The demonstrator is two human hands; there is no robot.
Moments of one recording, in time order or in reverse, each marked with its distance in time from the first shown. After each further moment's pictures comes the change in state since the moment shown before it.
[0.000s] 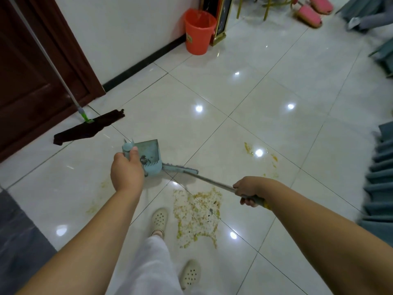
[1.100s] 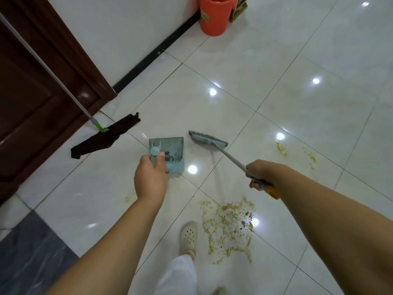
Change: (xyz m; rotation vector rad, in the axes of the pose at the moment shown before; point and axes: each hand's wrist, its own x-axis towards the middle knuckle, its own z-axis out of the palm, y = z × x) left_hand 0.184 0.043 0.060 0.098 -0.196 0.052; right_hand 0.120 -0.213 -0.054 0.265 0.037 0.147
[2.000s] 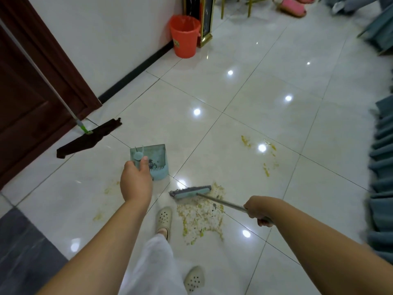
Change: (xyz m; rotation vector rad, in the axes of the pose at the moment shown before) left_hand -0.285 -0.042 0.006 -0.014 0.112 0.068; right_hand -0.088 0.365 0.009 -0.600 0.045 -0.089
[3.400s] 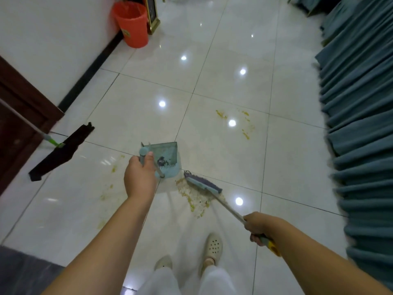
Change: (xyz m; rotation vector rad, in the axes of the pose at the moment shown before) left_hand -0.003 -0.069 -0.084 -0.057 -0.343 0.165; right_hand -0.073 -0.041 0.229 0.810 -0.092 0.259
